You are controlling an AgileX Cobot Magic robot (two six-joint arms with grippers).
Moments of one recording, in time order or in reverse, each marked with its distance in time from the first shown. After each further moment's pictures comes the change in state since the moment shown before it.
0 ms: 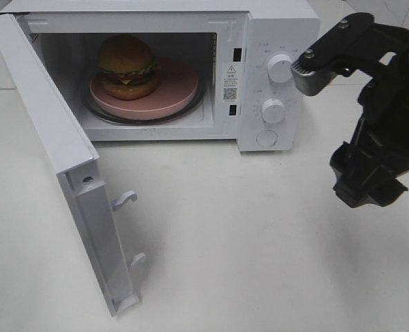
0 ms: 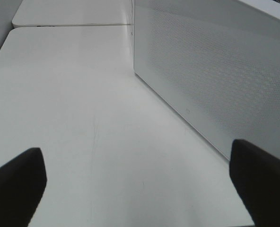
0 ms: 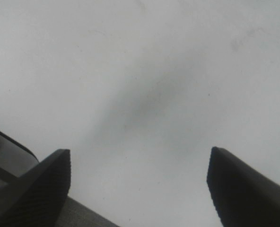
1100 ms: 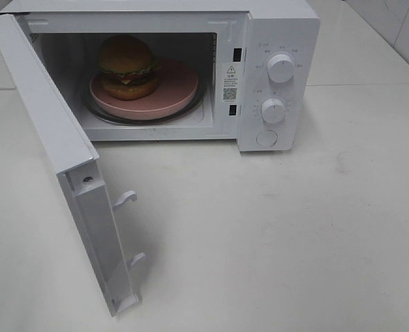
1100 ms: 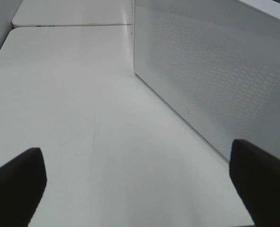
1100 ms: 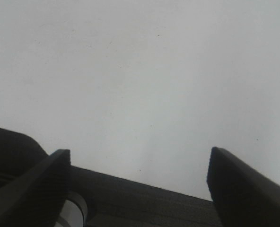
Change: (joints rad) left arm 0.000 0.000 0.000 0.000 0.000 0.000; right arm -0.317 -0.726 0.290 0.108 0.099 0.054
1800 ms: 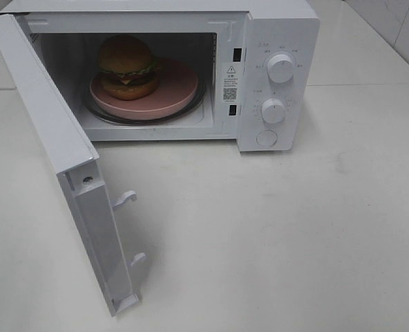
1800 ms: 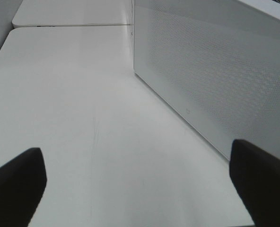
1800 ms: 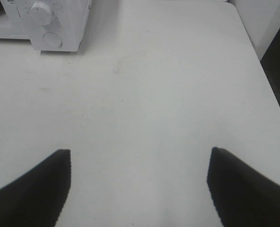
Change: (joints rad) left arm 0.000 0.000 0.000 0.000 0.000 0.000; right arm -0.222 -0.536 0.175 0.026 -0.103 -0.001
